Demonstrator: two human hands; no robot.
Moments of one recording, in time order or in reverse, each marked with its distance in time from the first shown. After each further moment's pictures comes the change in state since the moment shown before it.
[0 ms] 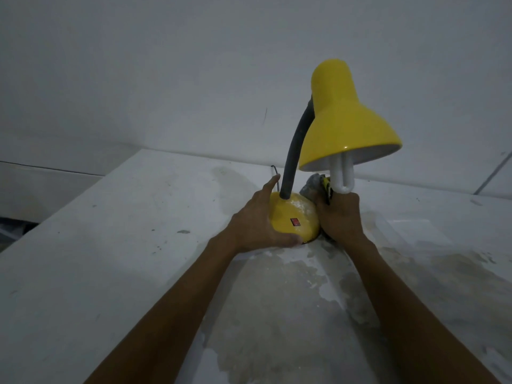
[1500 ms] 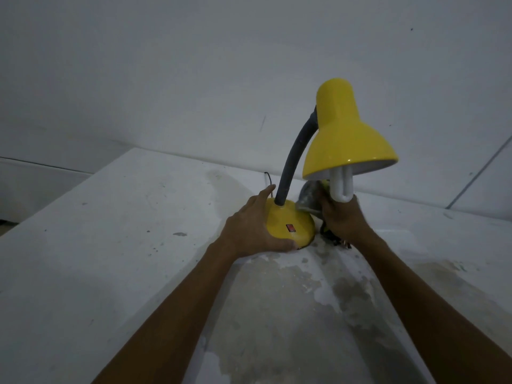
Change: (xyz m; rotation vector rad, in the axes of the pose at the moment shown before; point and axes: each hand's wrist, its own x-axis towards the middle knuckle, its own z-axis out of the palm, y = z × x) left_hand -0.004 -0.003 0.000 0.092 0.054 0.009; right_hand 0.013 -0.017 -0.030 -0.029 -0.210 -0.055
